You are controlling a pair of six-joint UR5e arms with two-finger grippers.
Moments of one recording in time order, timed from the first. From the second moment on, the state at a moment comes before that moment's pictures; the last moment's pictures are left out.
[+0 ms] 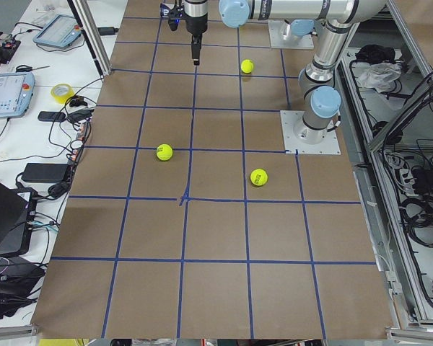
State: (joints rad) left arm -1.50 -1.60 -1.53 -1.57 1.58 0.10; right arm 1.57 -1.50 1.47 -1.61 -1.59 0.08
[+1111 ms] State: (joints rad) left arm -1.51 -1.60 -1.53 -1.57 1.59 0.10; right arm 1.29 -1.23 1.40 -1.78 -1.63 -0.13
